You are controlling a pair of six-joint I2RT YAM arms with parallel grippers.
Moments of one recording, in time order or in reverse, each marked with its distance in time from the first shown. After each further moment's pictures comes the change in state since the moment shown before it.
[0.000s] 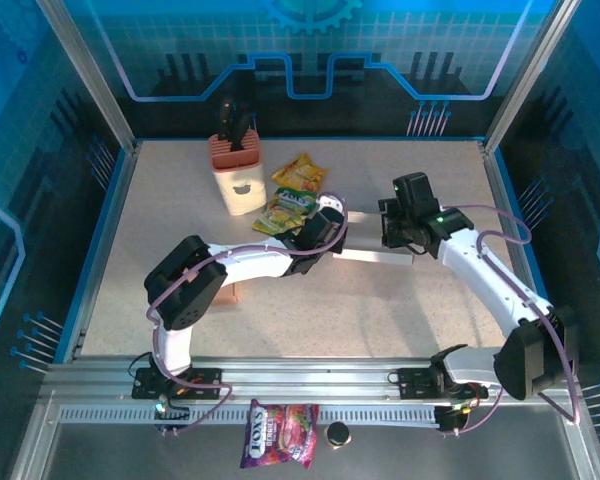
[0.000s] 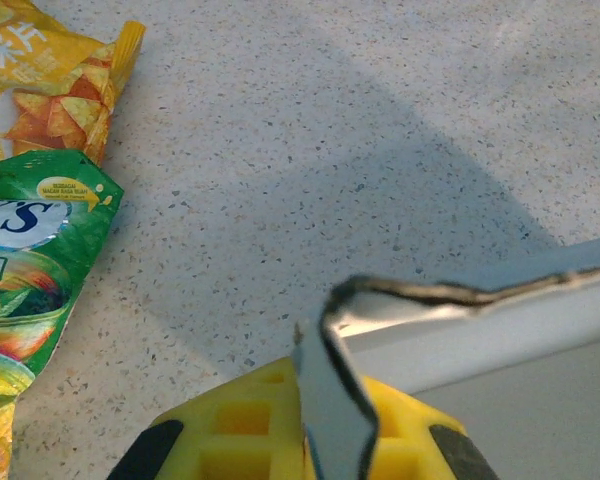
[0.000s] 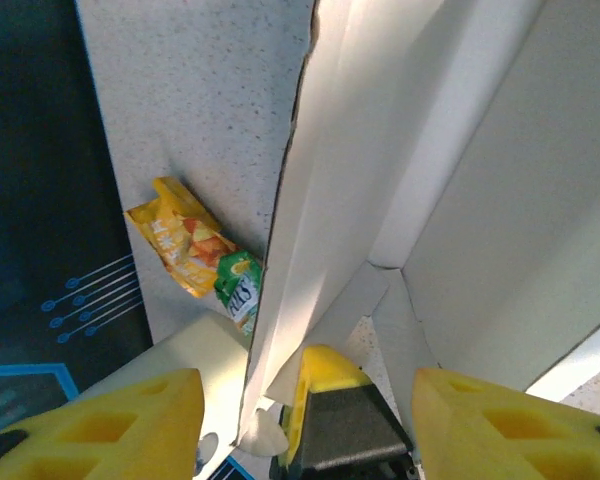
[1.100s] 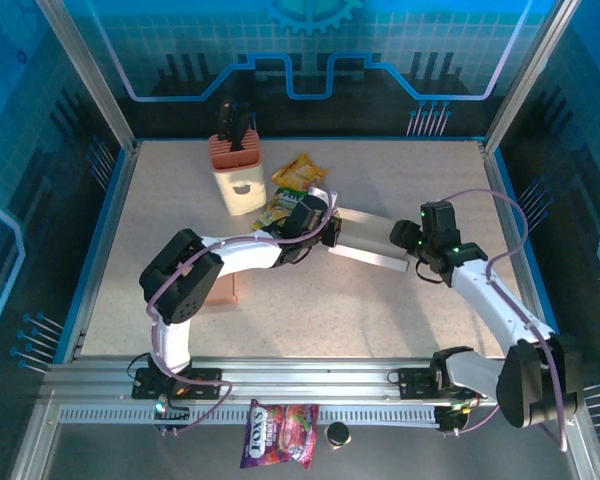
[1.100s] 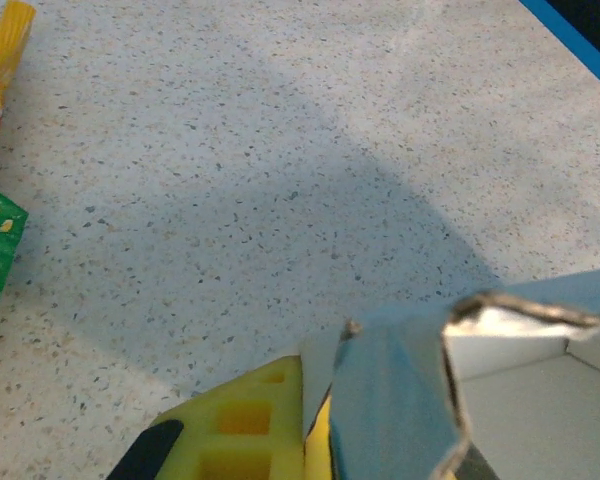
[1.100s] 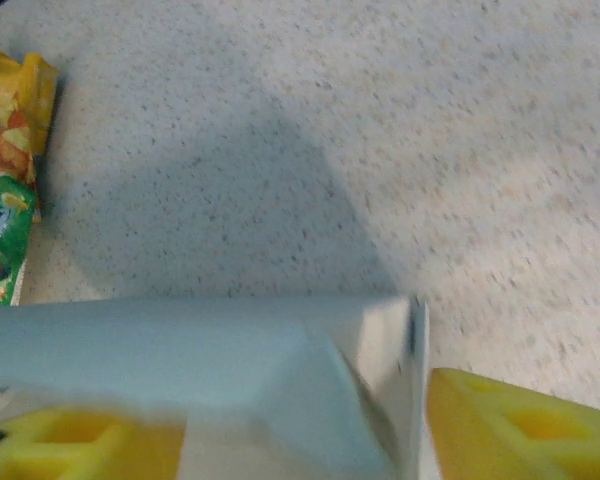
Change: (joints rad) left arm 0.111 0.003 -0.038 0.118 0.313 0.021; right arm -0.177 -0.174 -0.333 0.194 0.016 -1.141
